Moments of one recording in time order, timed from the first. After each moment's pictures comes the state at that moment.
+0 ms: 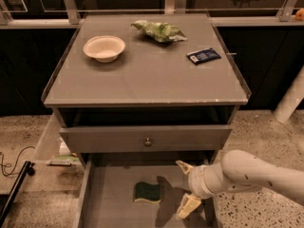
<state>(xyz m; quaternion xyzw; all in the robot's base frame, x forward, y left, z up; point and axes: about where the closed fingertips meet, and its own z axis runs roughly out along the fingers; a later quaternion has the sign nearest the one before) 0.431 -0.109 0.519 -0.63 0.70 0.19 0.29</state>
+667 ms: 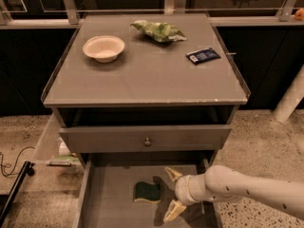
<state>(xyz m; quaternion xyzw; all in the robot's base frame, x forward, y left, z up) 0.450 -0.074 0.440 -0.64 0.67 0.17 0.33</state>
